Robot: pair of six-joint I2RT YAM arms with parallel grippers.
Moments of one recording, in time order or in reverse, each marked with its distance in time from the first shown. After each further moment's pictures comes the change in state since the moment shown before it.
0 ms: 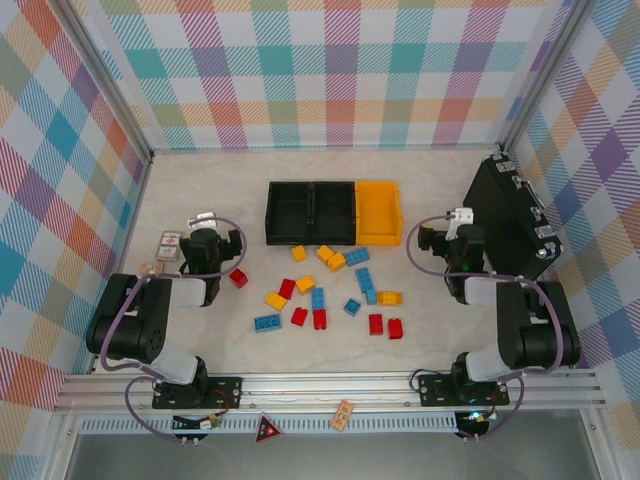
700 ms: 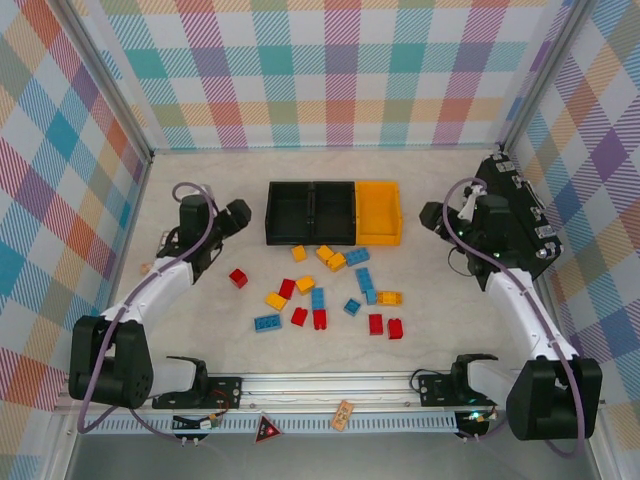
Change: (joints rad) left arm -0.048 -0.240 0.301 -0.663 0.366 -0.502; right arm 0.019 -0.328 0.328 -0.818 -0.338 0.477
